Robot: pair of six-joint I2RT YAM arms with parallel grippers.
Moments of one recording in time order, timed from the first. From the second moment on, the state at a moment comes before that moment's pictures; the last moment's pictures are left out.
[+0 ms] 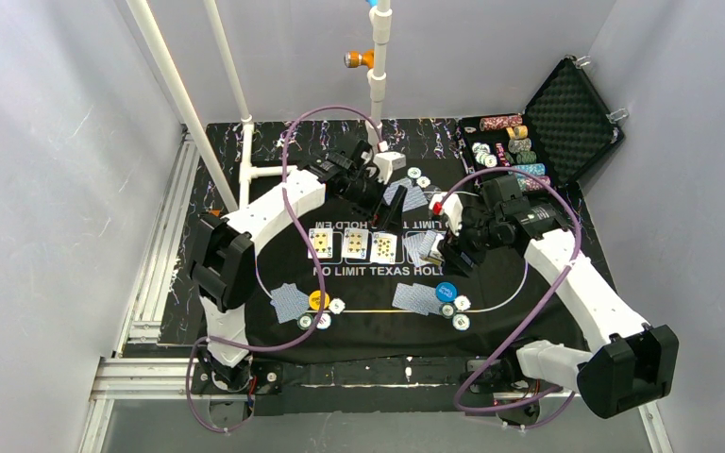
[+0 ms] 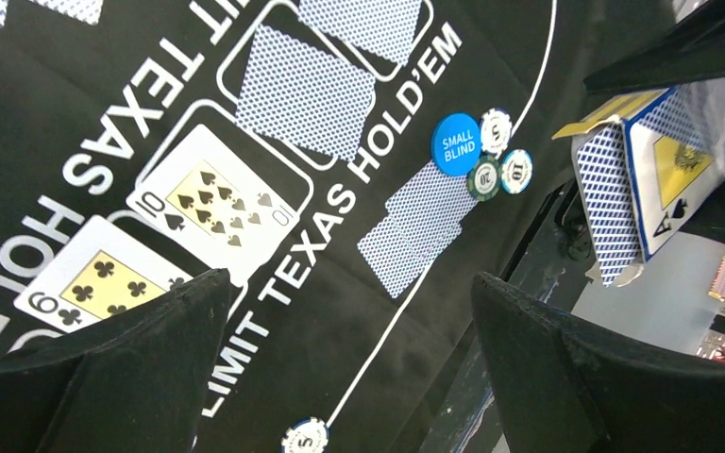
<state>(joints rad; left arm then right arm) -0.63 1.89 1.64 -0.72 0.57 -0.07 0.36 1.15 1.01 -0.92 -0.55 -0.68</state>
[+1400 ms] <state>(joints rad) -0.88 1.95 1.68 -0.81 0.33 -0.04 0.41 1.18 1.03 -0.98 -0.55 -0.68</state>
